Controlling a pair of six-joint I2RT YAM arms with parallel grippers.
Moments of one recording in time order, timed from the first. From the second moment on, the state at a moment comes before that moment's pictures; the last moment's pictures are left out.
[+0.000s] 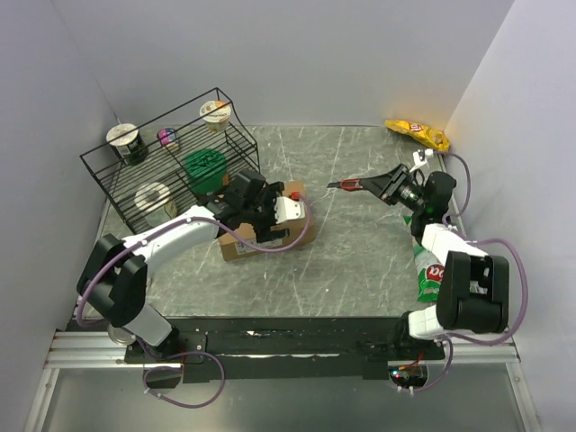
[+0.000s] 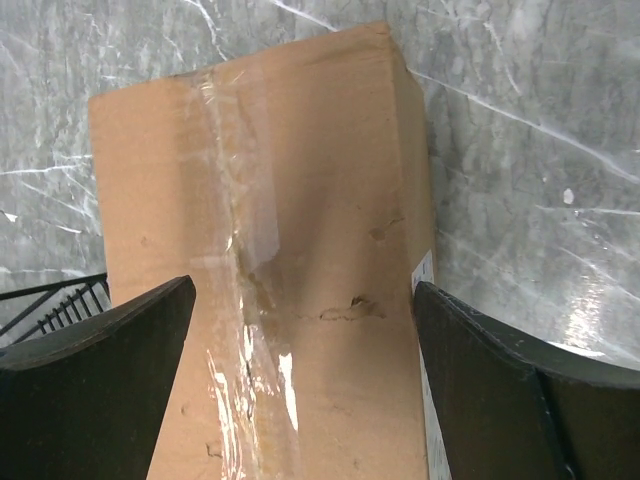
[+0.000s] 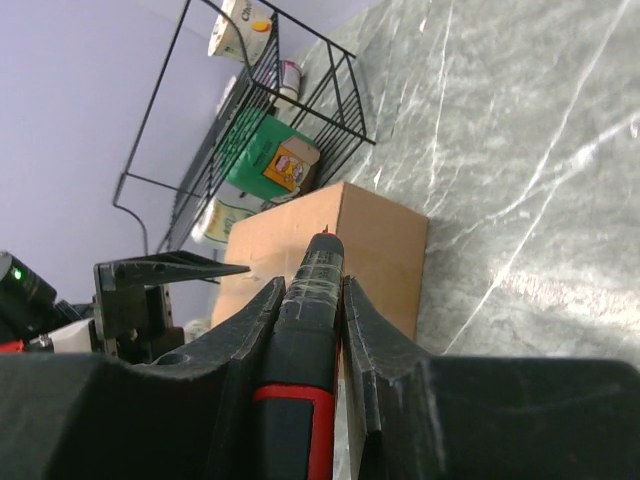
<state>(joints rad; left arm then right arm) -0.66 1.54 1.11 -0.29 0.31 0.79 -0.14 1.40 0.70 0.55 -0.82 0.84</state>
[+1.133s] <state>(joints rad) -0.69 1.59 1.11 -0.30 0.26 0.79 -0.03 1.54 0.73 0.60 -0.82 0.89</state>
